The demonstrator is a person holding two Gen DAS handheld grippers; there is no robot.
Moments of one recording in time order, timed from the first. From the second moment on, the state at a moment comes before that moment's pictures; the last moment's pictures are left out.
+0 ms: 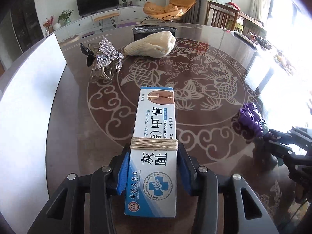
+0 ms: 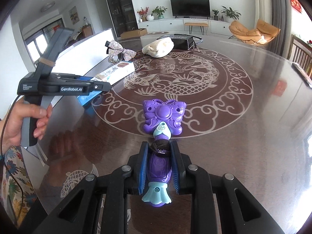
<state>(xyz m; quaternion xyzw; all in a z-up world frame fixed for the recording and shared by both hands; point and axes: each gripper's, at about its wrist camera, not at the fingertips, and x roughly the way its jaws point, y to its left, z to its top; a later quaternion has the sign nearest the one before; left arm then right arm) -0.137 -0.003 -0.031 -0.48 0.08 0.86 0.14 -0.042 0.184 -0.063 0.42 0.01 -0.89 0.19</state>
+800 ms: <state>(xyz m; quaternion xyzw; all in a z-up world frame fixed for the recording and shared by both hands) -0.064 -0.138 0.101 -0.35 -0.07 0.93 0.12 -0.079 0.114 0.072 0.45 0.03 -0.85 0.28</state>
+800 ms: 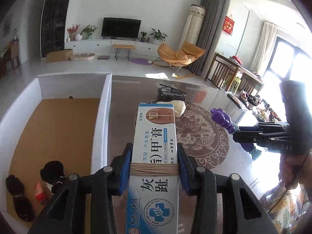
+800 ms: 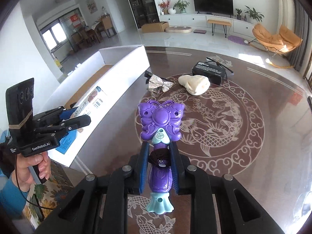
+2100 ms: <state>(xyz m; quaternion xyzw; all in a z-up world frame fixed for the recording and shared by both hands) -0.019 -0.036 0.031 -0.41 -0.05 0.90 0.18 -0.081 0.194 -0.067 0.45 0.12 -0.88 0.11</state>
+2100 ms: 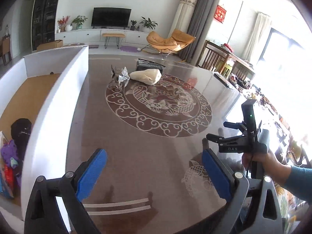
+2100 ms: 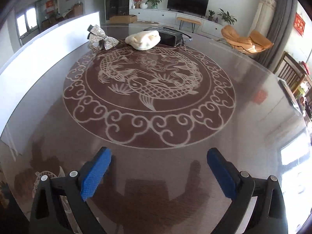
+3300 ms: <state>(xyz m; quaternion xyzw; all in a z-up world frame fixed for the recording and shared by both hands) -0.300 -0.026 -0.040 -0.44 0.03 0.89 0.04 -0.075 0.234 -0.065 0.45 0.05 -0.89 0.09</state>
